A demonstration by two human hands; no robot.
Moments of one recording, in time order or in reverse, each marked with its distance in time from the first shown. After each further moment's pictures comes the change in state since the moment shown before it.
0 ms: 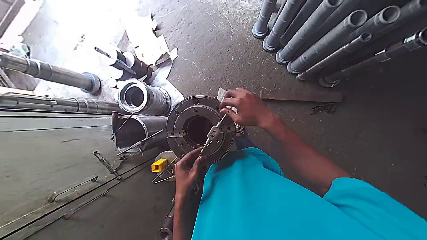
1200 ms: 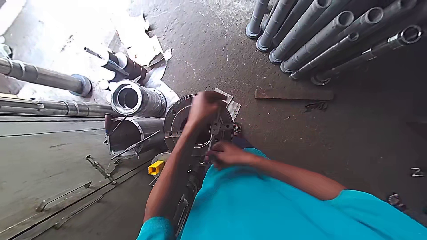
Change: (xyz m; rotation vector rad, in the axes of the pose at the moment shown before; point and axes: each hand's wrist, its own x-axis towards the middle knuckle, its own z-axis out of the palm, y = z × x) left_hand 0.189 0.078 0.059 0.273 -0.417 -0.004; right_hand -0.050 -0.100 0.081 1.047 -0.501 0.561
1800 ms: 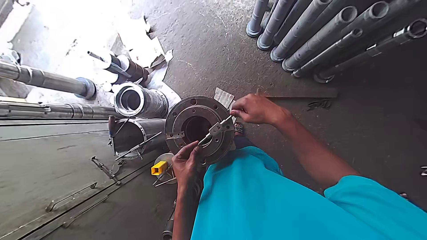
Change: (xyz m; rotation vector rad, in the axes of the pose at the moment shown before) left_hand -0.168 -0.077 0.043 -0.421 0.592 -0.010; right_hand -0.011 -0.034 -0.153 -1.050 0.338 -0.351
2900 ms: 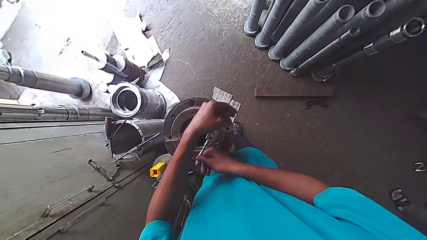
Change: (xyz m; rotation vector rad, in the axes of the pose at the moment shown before) left_hand 0.148 0.078 0.093 0.512 -0.905 0.131; right_hand -0.003 -0.142 0.122 1.047 -0.325 0.398
